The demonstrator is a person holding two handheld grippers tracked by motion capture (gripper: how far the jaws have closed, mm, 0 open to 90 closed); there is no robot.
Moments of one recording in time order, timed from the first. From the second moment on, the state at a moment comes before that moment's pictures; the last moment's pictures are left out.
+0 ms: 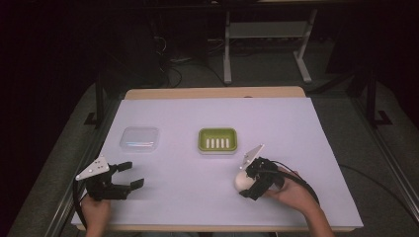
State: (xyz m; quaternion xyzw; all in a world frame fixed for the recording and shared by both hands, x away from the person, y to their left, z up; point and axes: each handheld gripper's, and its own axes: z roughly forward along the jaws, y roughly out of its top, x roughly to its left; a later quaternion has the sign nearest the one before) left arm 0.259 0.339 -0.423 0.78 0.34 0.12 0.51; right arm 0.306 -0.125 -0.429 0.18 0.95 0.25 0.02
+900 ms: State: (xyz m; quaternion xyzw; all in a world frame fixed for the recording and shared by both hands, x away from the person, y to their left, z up) left arm 0.258 0.339 -0.423 0.78 0.34 0.12 0.51; right arm 0.305 -0.121 -0.431 0.16 0.96 0.23 0.04
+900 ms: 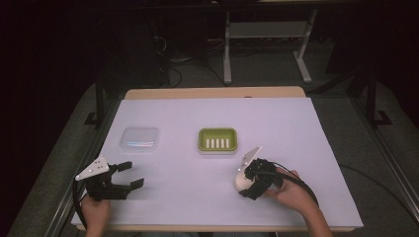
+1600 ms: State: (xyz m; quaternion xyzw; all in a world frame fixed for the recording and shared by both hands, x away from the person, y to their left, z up) left arm 0.257 0.340 -0.422 0.78 0.34 0.13 0.51; right arm 0.306 -0.120 -0.429 0.16 0.96 0.22 0.02
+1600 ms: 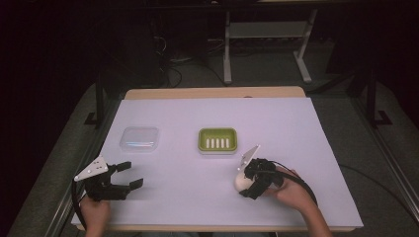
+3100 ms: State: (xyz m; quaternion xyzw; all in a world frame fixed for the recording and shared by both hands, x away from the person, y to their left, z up) left arm 0.255 0.342 -0.420 0.77 0.34 0.13 0.52; right arm 0.354 -0.095 -0.369 0.15 0.95 0.27 0.03
